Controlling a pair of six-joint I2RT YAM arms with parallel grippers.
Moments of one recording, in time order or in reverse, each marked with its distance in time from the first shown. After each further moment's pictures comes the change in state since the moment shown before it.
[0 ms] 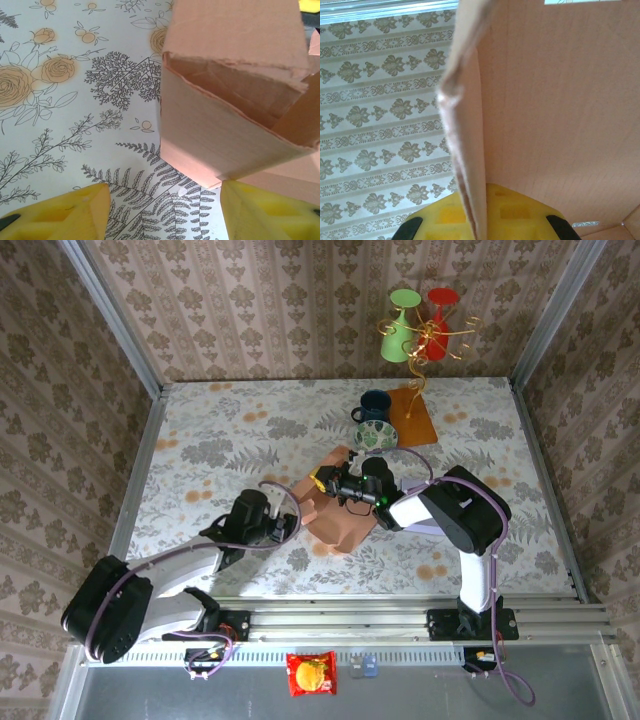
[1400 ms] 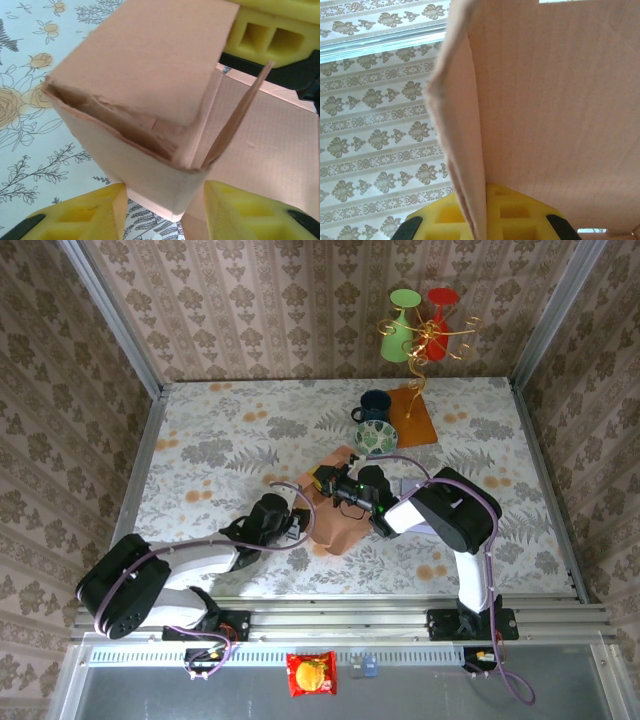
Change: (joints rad) left arm -0.154 0.140 0.030 0.169 -0.231 -0.143; right arm 0.052 0.044 -0.019 0.132 0.175 0.098
